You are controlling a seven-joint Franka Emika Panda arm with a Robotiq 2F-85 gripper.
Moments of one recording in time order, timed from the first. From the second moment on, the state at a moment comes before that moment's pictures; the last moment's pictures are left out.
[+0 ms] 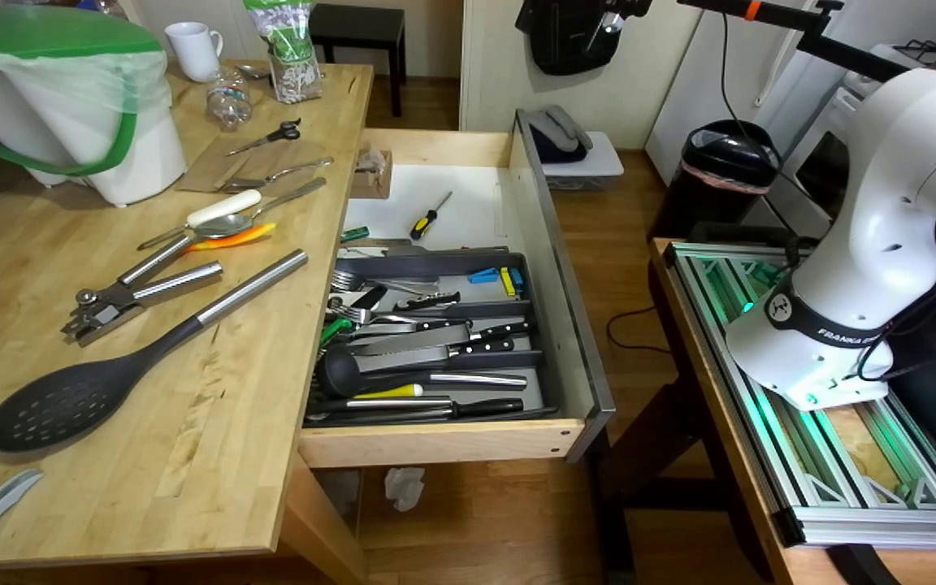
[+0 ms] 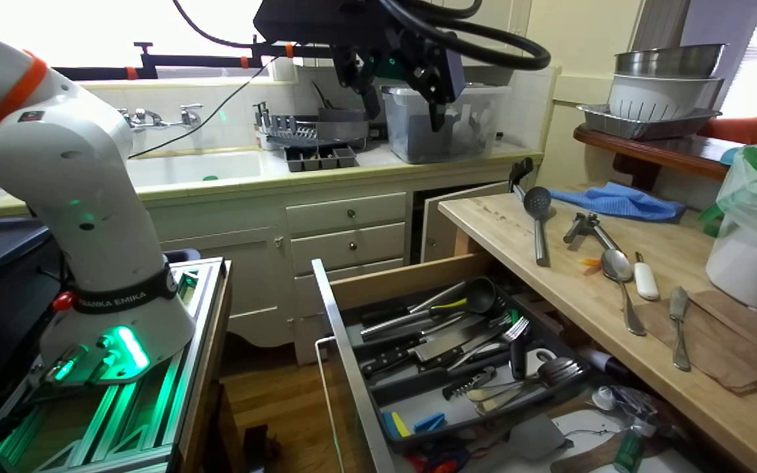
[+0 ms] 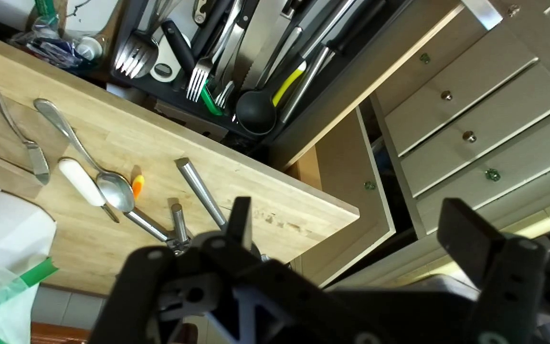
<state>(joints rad) 0.20 -0.71 -0.61 -2.47 0.07 2.09 -1.08</state>
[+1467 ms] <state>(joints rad) 0.18 -0.31 -0.64 -2.24 0.37 2.11 -1.42</state>
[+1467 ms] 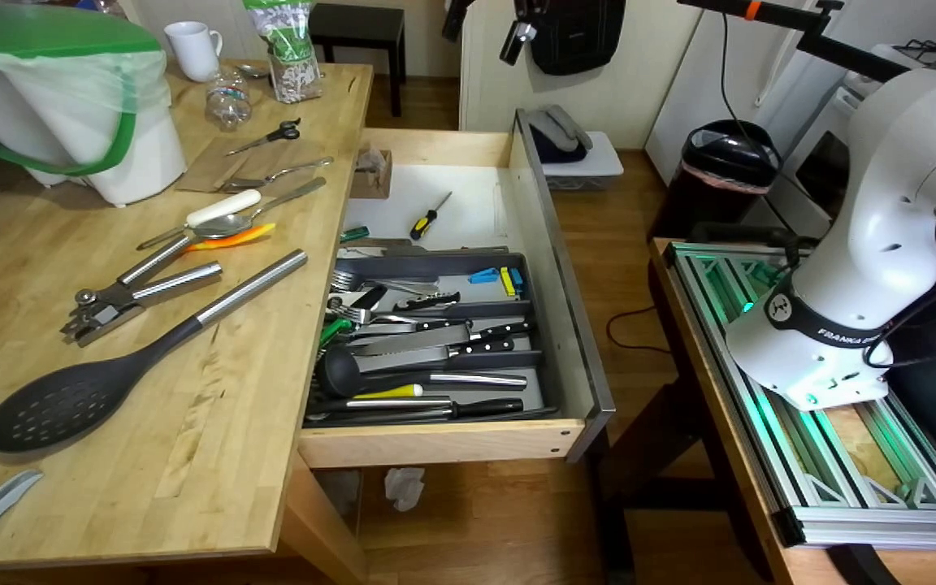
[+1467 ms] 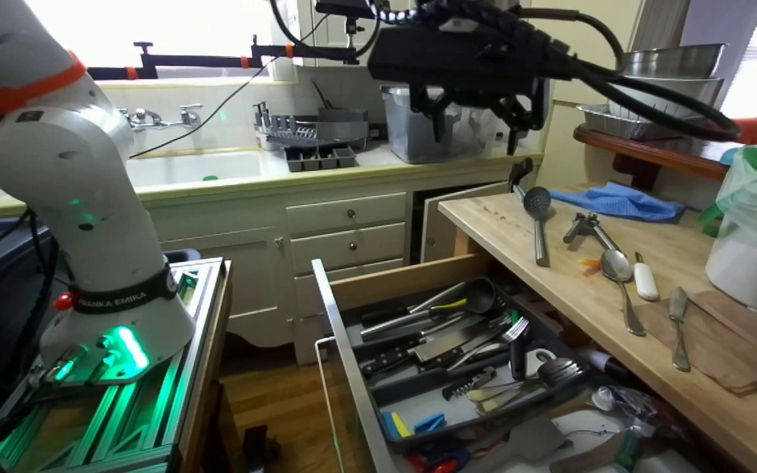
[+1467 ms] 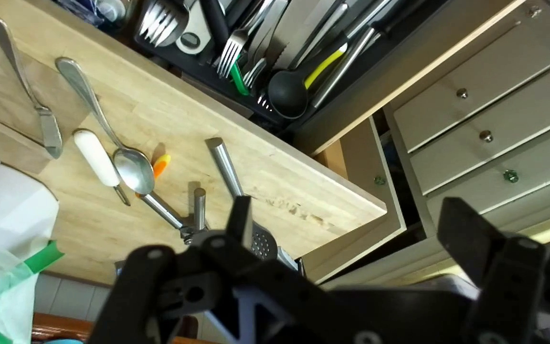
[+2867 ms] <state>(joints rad) -0.19 0.31 -0.23 -1.80 0.60 2.18 -1.50</state>
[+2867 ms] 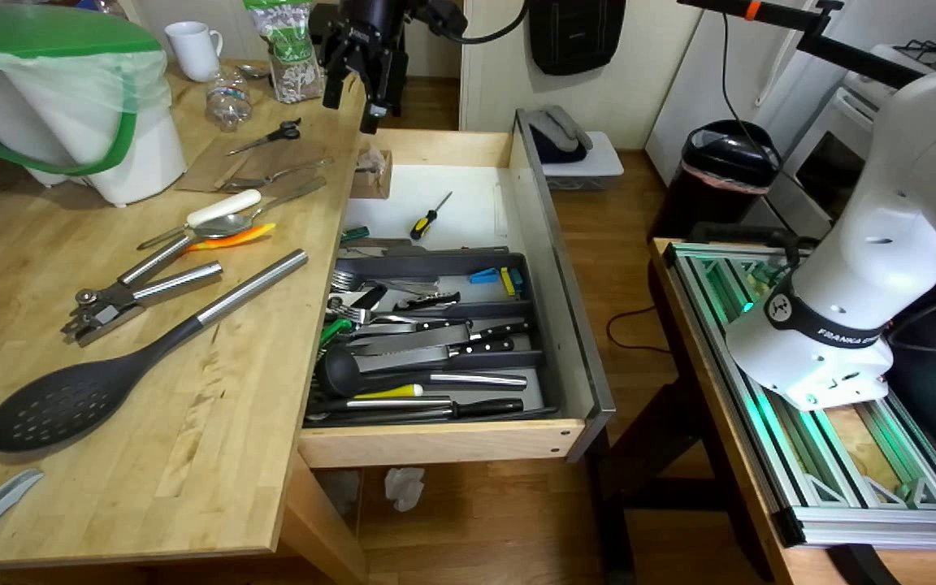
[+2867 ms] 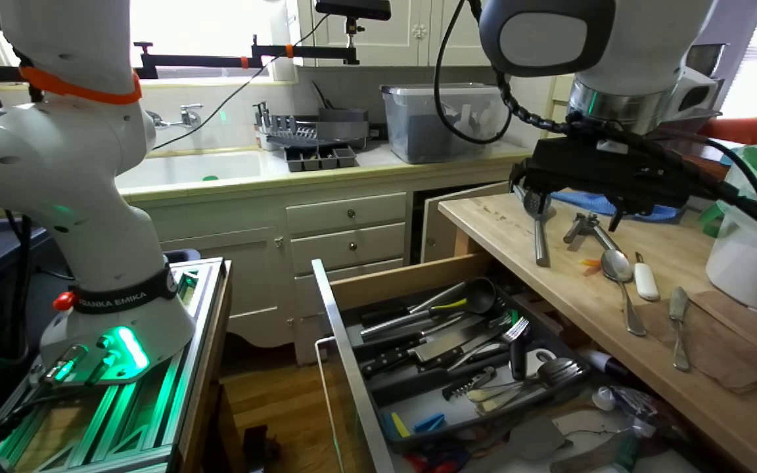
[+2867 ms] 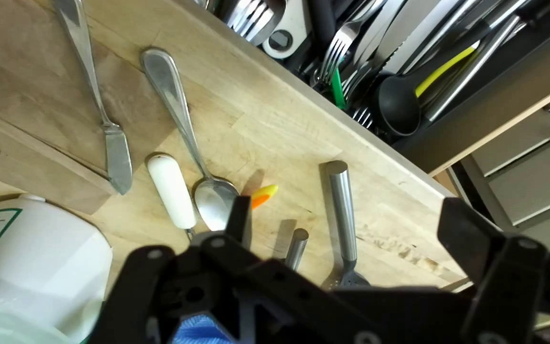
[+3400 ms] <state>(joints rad) -0.27 0.40 -0.14 -1.71 0.60 2.18 -1.49</state>
